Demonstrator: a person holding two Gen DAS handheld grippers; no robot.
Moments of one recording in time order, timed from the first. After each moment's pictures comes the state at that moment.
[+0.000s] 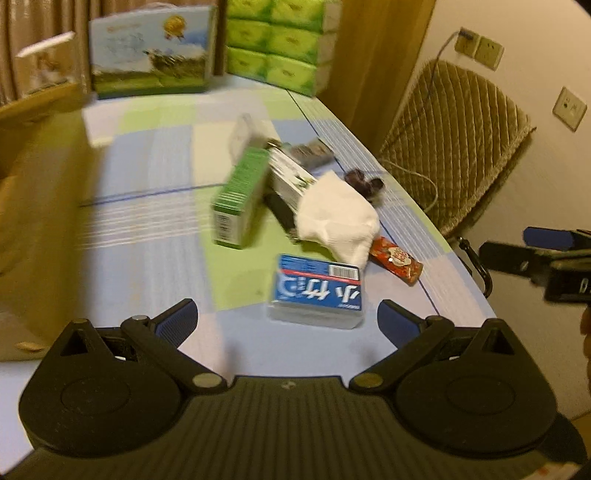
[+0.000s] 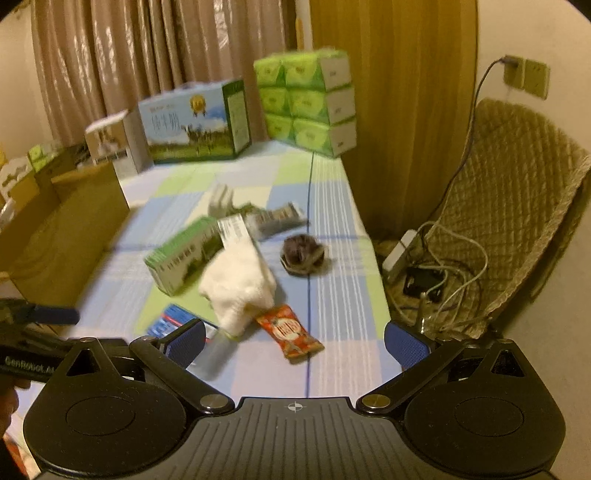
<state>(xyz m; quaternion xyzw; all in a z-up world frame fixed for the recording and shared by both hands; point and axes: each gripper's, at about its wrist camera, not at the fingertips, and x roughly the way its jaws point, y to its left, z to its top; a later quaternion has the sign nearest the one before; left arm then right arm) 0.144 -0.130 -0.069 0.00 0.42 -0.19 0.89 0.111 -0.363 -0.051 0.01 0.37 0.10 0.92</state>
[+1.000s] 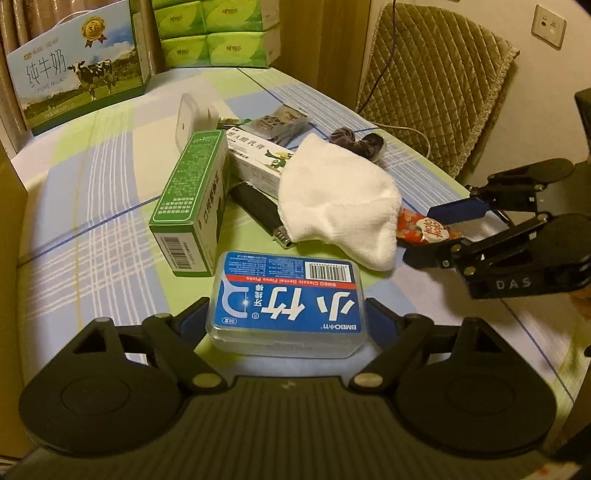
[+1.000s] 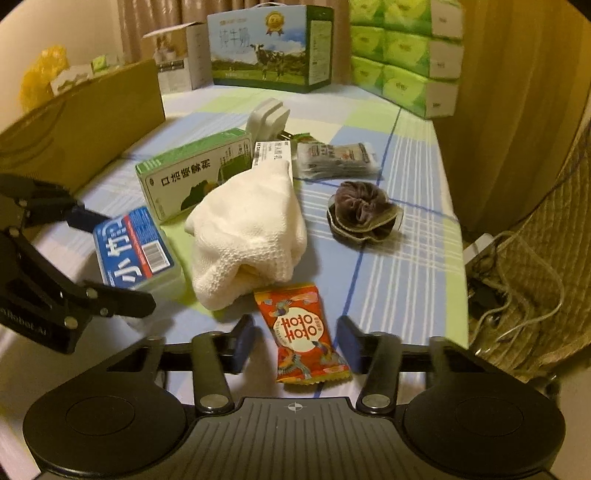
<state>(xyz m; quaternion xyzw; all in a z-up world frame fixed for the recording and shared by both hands) 0.199 -0.161 -0.128 0.11 0.42 -0.24 0.87 0.186 -0.340 -0.140 -0.11 0.40 0.22 0.88</state>
